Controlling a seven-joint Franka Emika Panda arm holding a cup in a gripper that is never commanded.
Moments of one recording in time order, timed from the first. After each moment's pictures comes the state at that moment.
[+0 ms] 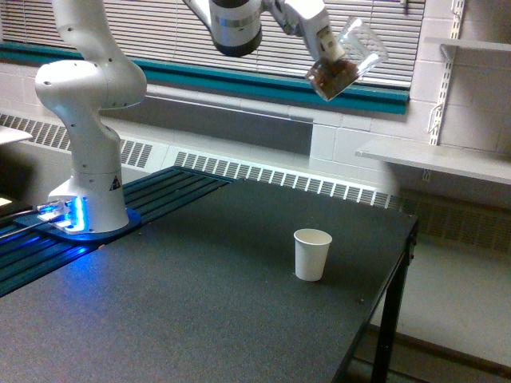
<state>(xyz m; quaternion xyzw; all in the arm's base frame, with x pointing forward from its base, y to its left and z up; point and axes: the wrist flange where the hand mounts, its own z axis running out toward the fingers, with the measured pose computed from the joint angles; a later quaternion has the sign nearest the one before) 0.482 0.018 0.504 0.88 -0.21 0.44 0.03</state>
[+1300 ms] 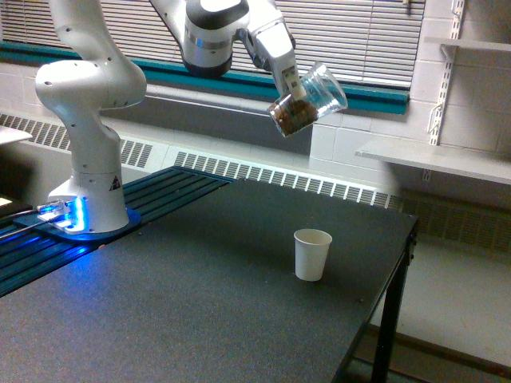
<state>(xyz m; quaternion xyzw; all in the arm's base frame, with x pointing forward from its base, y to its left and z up) 0.443 0.006 0.439 0.90 -0.18 0.39 0.09</state>
